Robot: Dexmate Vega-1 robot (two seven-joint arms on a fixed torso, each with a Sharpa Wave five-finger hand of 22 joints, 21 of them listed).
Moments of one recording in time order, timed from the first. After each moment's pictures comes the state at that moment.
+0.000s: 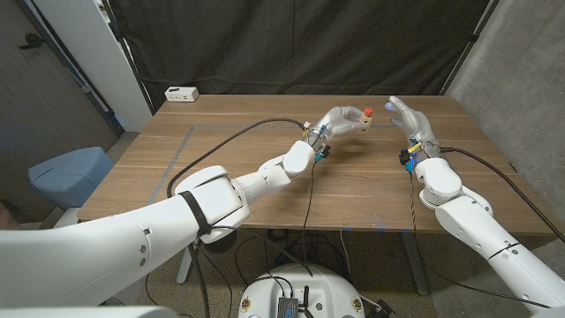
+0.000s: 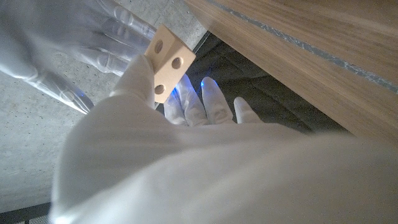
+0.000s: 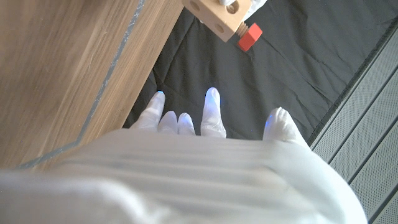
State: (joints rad) left arm 0.25 -0.10 0.99 -0.38 -0.03 -0.75 0.29; left_hand 0.99 0.05 0.33 -0.16 0.24 0.70 -0.05 0.57 0.20 0.81 -0.13 0.44 0.62 0.55 -0.05 0.22 0.29 0.13 0.13 0.20 0.18; right arm -1.14 -0.63 -0.17 -1.84 0.38 0.06 -0.39; right_hand 0.38 0.00 0.31 -0.12 0.20 0.53 0.03 0.18 0.20 0.03 0.11 0.18 0.20 -0.05 0.18 0.17 0.20 0.24 0.15 0.17 0.17
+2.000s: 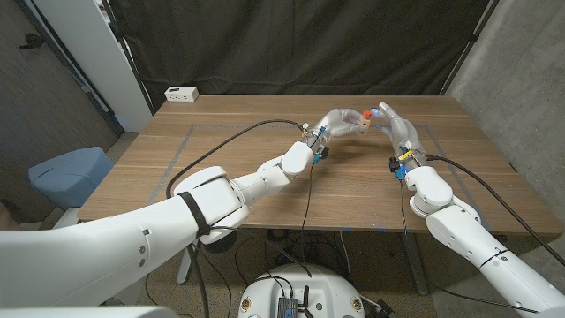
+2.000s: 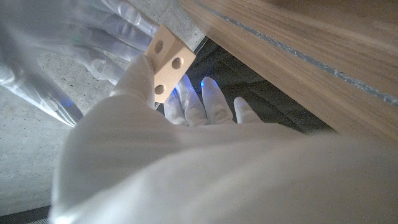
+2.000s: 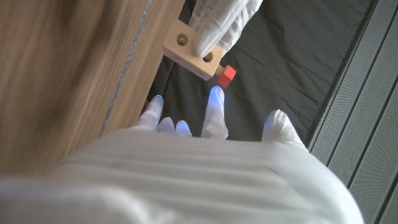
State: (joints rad) left arm 0.25 -0.09 0.99 -0.38 -0.04 -0.74 0.26; left_hand 0.99 0.05 0.33 -0.16 0.24 0.70 -0.05 0.57 0.21 0.81 -0.14 0.44 0.62 0.55 -0.05 0.22 0.29 0.13 0.13 0.20 0.18; right arm -1.15 -0.63 -0.24 -1.81 0.46 0.17 -0.34; right_hand 0.36 0.02 0.31 -0.13 0.20 0.62 0.01 0.22 0.19 -0.08 0.13 0.19 0.18 -0.14 0.21 0.19 0.19 0.18 0.21 0.18 0.17
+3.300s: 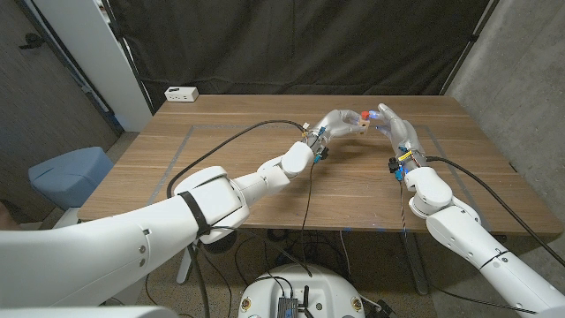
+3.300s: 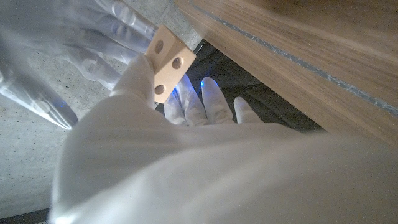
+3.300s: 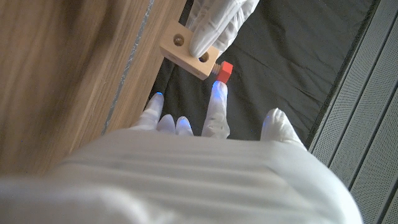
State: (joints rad) left arm 0.25 -0.10 0.99 -0.38 -0.05 -0.72 0.25; left_hand 0.99 0.05 0.33 -0.16 0.25 0.70 -0.05 0.57 0.21 0.80 -0.14 0.44 0.62 0.55 -0.05 0.22 0.30 0.13 0.13 0.20 0.18; right arm -1.16 -0.63 -0.24 -1.83 0.46 0.16 -0.35; right_hand 0.37 0.04 0.32 -0.14 0.20 0.75 0.02 0.24 0.19 -0.01 0.11 0.21 0.18 -0.10 0.20 0.20 0.19 0.22 0.21 0.19 0.17
